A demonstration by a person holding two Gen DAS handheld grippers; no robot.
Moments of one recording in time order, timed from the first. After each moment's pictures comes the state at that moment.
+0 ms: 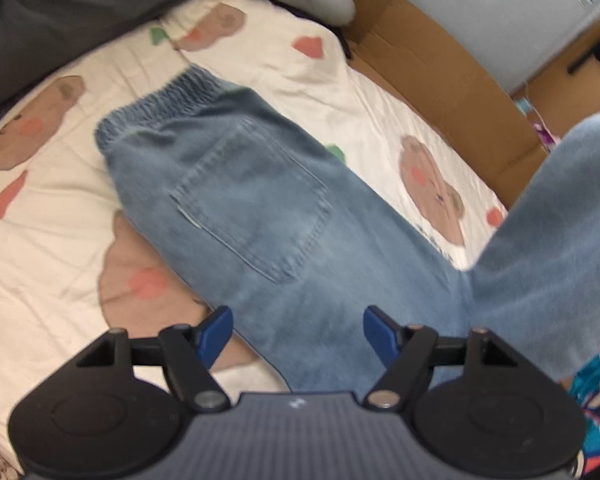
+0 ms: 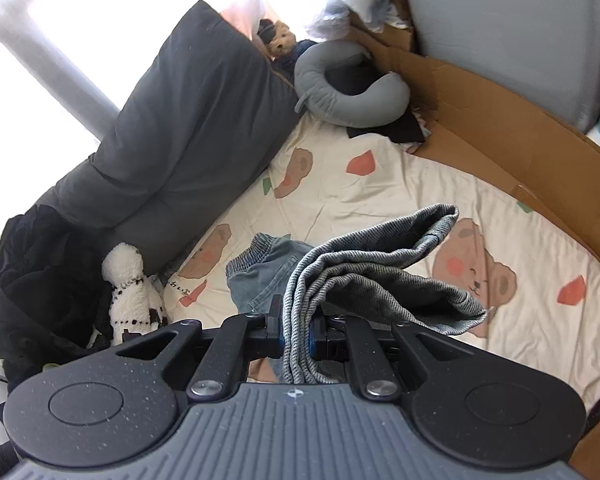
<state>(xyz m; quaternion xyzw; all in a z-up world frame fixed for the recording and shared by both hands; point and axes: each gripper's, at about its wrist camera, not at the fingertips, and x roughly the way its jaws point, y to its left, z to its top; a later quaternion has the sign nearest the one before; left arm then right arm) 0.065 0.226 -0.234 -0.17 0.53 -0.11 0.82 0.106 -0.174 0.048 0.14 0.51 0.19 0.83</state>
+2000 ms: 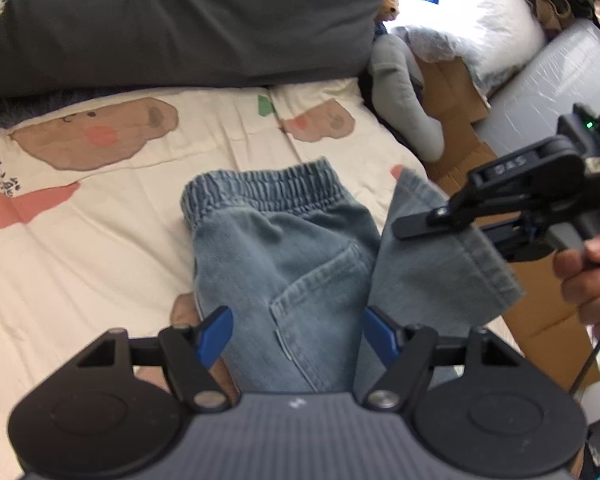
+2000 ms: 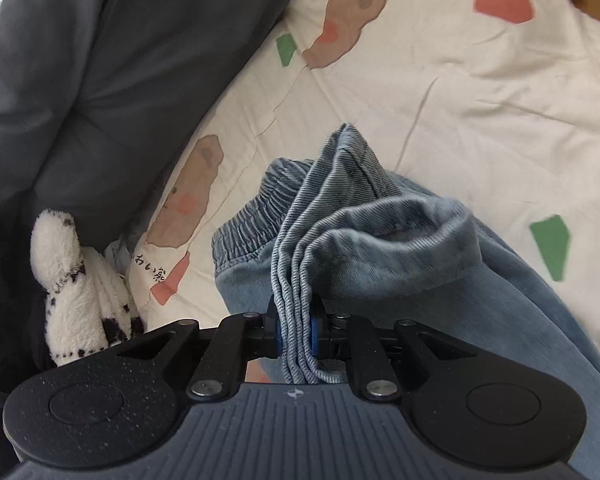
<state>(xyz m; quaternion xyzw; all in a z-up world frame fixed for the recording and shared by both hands) 0.098 0.295 -0.302 -0.30 0.39 0.00 0.87 0.289 0.059 -0.261 0.16 0.65 0.22 0.71</state>
